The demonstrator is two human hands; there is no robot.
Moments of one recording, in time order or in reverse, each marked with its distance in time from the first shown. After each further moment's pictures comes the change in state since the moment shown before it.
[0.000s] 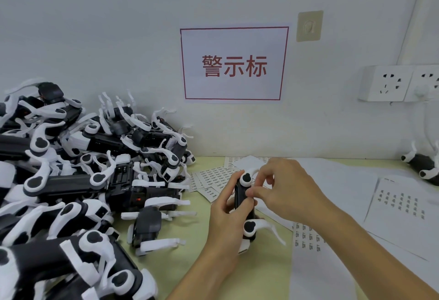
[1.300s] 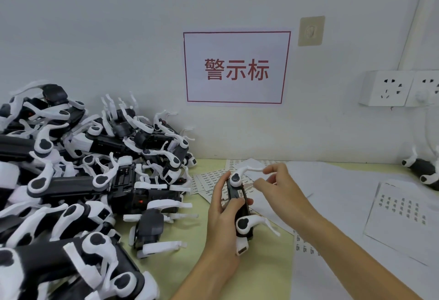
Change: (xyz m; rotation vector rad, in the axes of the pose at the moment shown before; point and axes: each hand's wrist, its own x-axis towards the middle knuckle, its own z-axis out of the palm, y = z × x) left_hand 0.003 -0.003 -0.006 -0.198 0.077 -0.045; right_hand 0.001 0.002 0.020 0.582 -0.057 0.286
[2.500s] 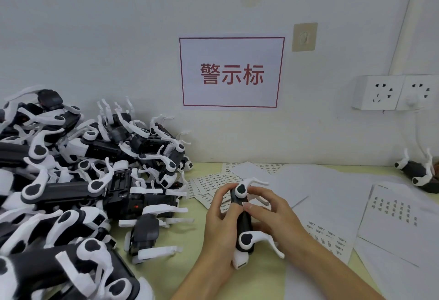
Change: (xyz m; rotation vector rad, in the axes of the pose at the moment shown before) left_hand 0.002 -0.004 0.001 0.075 -0.041 0.027; right_hand -0.015 0.042 0.015 0.551 -0.144 0.034
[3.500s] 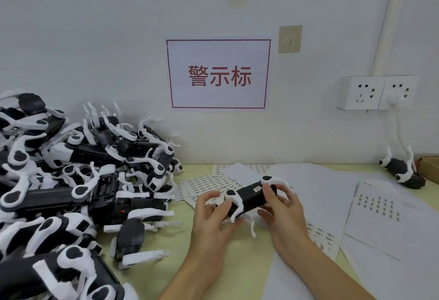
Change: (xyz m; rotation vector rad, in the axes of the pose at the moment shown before) left_hand -0.002 0.001 -0.002 -0.109 0.089 -0.017; right_hand 0.011 0.008 -0.019 0.296 0.392 -0.090
